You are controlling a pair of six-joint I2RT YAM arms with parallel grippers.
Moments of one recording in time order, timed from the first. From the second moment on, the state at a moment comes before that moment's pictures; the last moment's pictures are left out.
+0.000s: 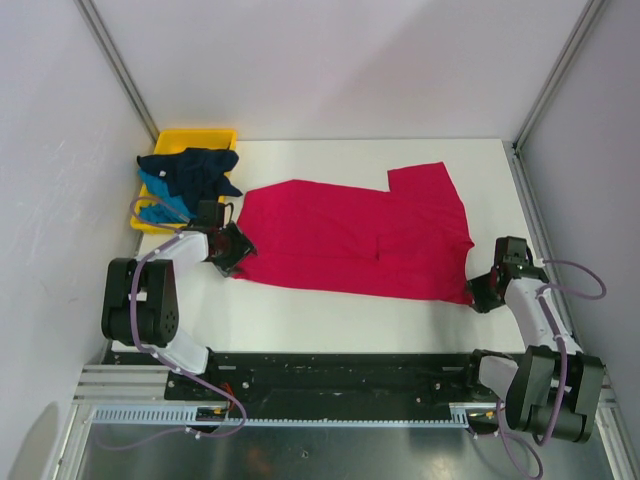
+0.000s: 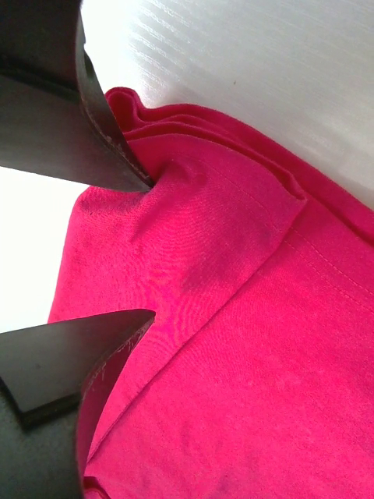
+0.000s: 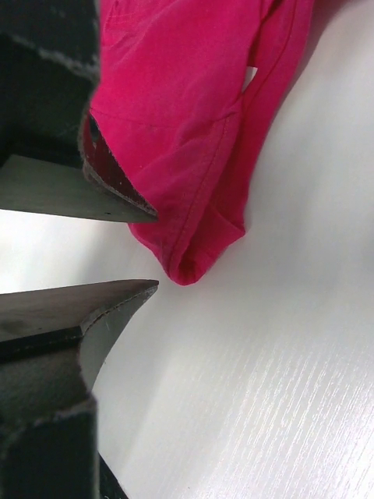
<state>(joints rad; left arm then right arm) -0.05 1.58 0.85 -0.40 0.10 -0.78 -0.19 1.08 0.60 -0.73 0.07 1.05</state>
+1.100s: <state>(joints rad) -0.05 1.59 0.85 -0.39 0.10 -0.79 -0.09 1.25 0.69 -0.73 0.23 0.97</state>
